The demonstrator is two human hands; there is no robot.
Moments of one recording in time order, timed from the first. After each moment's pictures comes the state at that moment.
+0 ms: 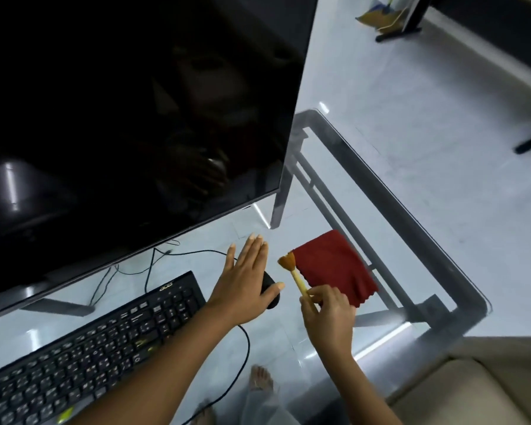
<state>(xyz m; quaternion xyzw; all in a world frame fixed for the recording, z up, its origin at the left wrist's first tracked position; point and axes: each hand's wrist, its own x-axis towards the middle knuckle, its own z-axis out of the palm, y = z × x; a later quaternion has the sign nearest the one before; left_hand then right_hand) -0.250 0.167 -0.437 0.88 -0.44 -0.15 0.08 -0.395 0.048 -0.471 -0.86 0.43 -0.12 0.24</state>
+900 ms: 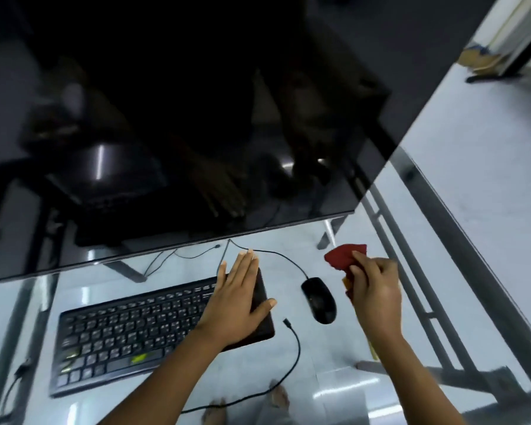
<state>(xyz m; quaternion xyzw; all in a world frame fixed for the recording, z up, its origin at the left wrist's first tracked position) -0.248 0.288 -0.431 0.94 -0.30 -0.11 0.14 -0.328 0.039 -0.406 -0.86 0.25 -0.18 0.41</state>
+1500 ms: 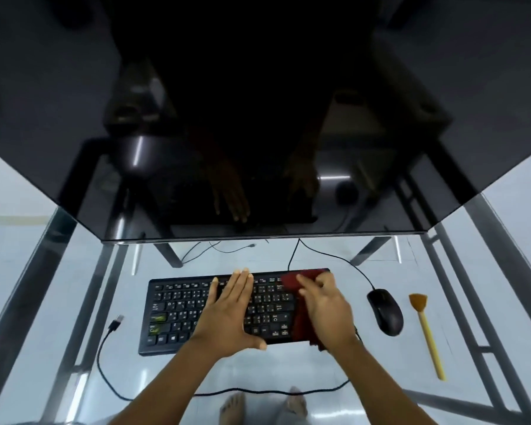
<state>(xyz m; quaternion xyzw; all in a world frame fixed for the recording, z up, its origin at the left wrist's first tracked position) -0.263 0.418 -0.439 0.95 -0.22 -0.19 0.10 -0.287 0.202 -0.427 -0.96 0.05 -0.04 0.25</state>
